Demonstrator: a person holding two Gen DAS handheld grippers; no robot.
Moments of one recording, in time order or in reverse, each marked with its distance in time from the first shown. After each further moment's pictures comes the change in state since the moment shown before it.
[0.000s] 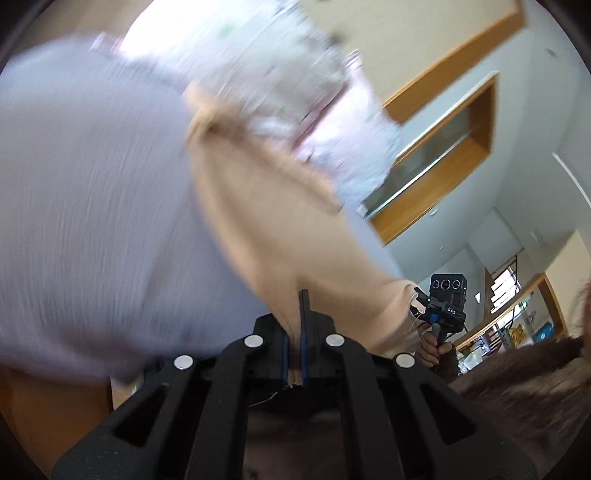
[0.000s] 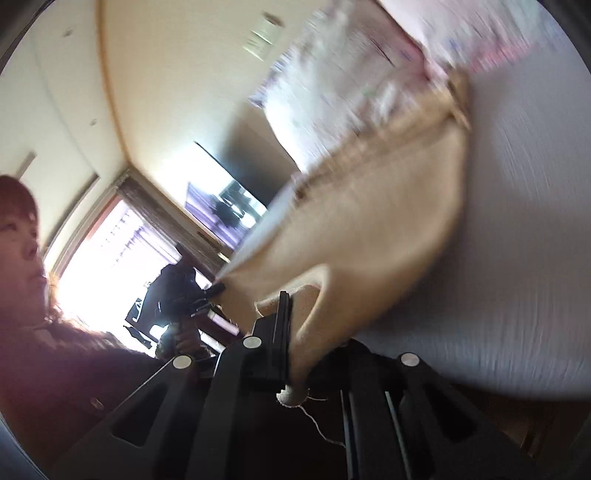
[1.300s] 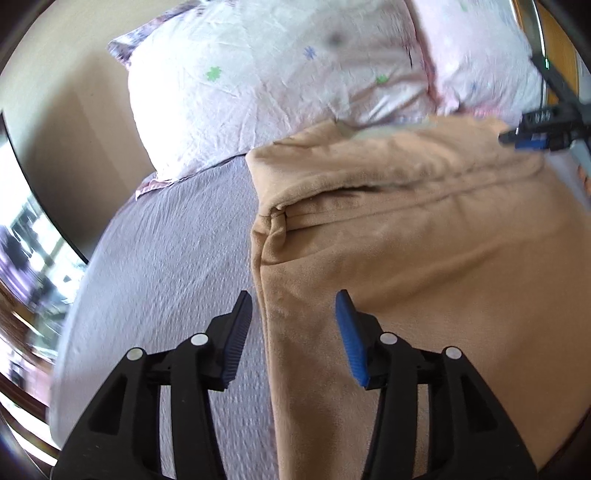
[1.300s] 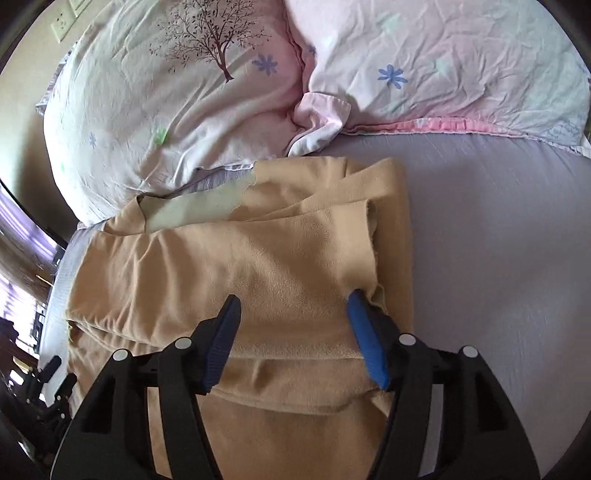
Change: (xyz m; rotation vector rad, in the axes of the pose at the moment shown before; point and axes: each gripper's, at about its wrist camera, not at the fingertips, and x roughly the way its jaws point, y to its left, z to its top) left arm 0.140 -0.001 0.077 0.451 0.113 0.917; right arm 0.176 -0.142 0.166 0.161 0.185 -0.798
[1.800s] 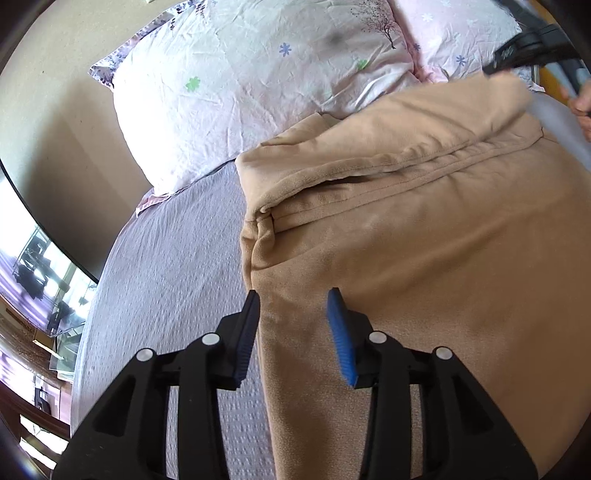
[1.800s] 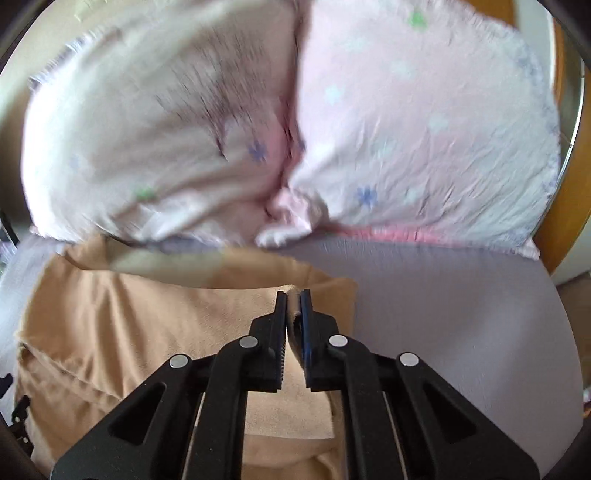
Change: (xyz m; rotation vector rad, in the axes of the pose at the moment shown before) left arm 0.013 -0.019 0.005 0.145 0.045 0.079; right arm -0.003 0.015 0.052 -0.131 -0.124 -0.315
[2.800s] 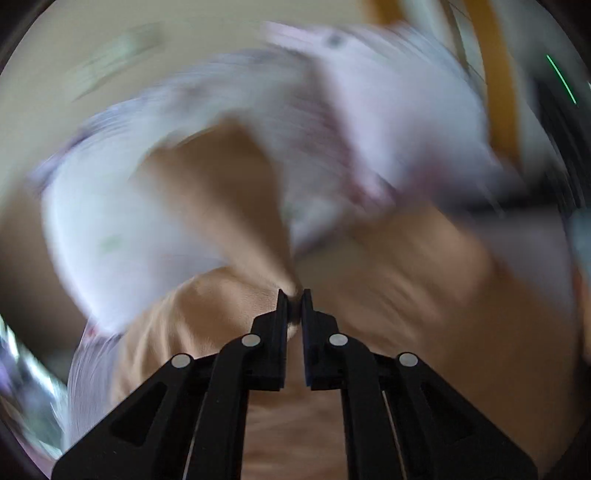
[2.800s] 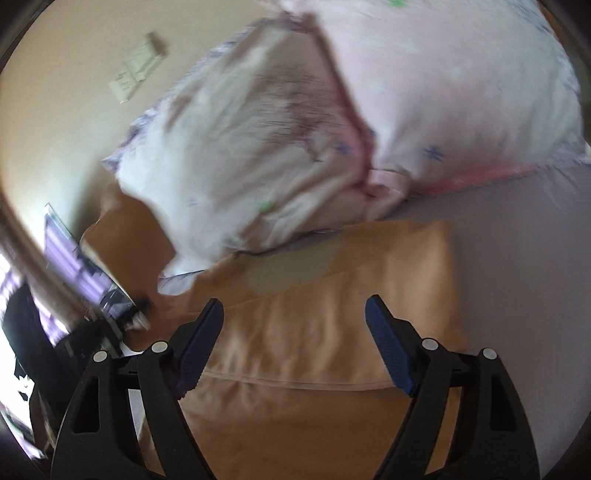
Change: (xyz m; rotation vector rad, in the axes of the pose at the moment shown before) left arm -0.011 -0.102 0.131 0.223 -0.256 -0.208; right arm -0.061 -0.012 -0.043 0.278 -0.013 0.467
